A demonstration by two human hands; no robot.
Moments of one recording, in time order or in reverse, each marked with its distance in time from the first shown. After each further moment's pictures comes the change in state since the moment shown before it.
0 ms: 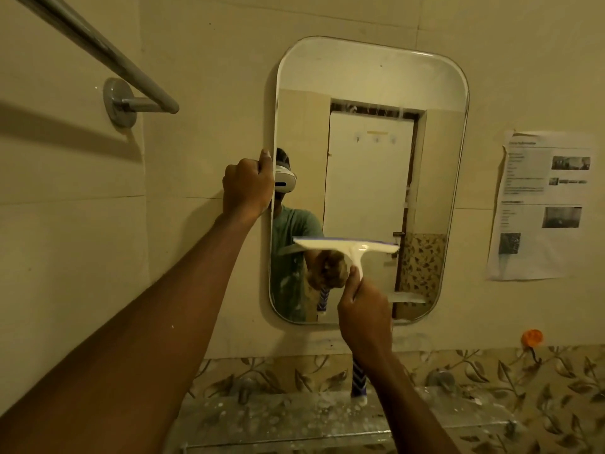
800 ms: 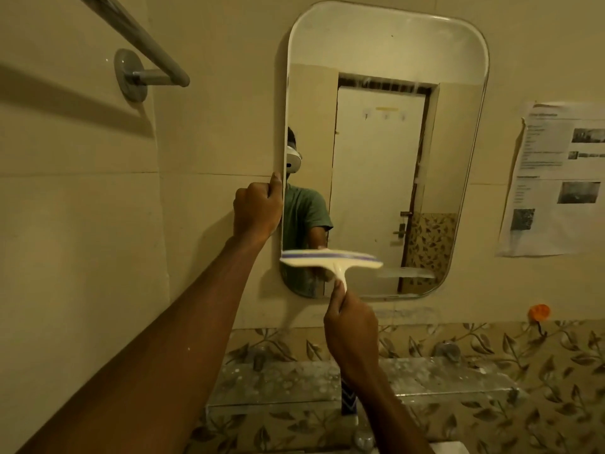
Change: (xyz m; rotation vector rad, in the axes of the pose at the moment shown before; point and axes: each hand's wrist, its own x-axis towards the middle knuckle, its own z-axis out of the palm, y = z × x) left_hand -0.063 -0.033 -0.003 -0.036 -0.094 -0.058; right_hand -0.064 -0.009 0.016 -0.067 -0.162 0.118
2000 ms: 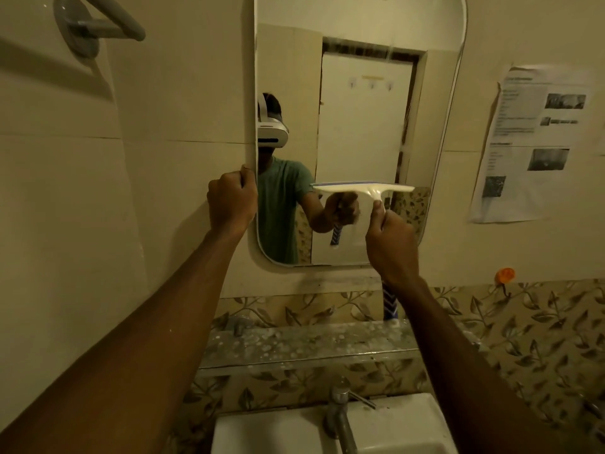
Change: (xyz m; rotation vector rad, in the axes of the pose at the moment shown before) left_hand -0.035 -0.011 0.007 0.076 0.045 -0.055; right_hand 0.088 0.033 -0.079 -0.116 0.118 -0.067
